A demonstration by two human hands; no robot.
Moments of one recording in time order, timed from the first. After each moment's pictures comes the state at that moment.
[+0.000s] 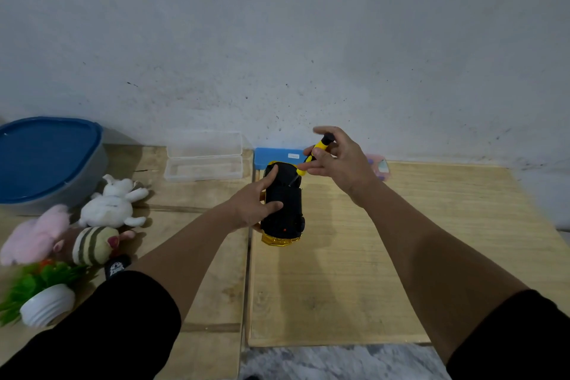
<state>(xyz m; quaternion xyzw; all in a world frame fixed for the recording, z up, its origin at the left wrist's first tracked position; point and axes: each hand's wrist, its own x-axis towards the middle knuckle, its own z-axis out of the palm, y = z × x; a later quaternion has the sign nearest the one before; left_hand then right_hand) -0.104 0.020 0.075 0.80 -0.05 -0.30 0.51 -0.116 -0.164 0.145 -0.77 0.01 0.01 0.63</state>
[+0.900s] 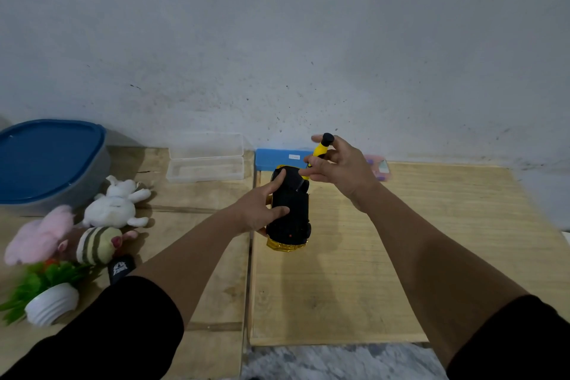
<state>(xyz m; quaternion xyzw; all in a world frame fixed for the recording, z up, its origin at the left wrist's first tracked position) -0.112 0.015 0.075 0.81 -0.09 -0.31 0.50 -0.124 -0.166 0.140 -0.75 0.02 0.03 0.66</state>
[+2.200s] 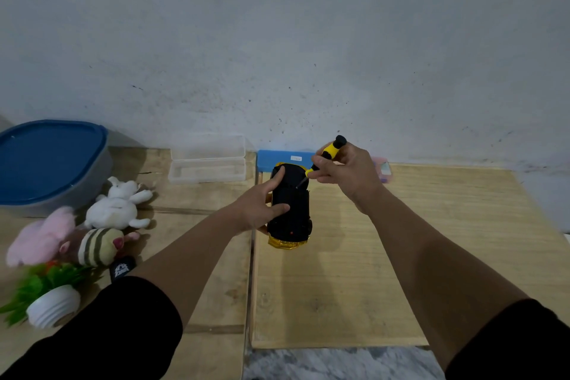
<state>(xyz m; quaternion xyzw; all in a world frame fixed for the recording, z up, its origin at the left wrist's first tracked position) -0.107 0.019 0.077 0.79 -0.08 -0.30 0.52 -0.120 -0.168 0.136 -0.77 0.04 -0.01 0.64</state>
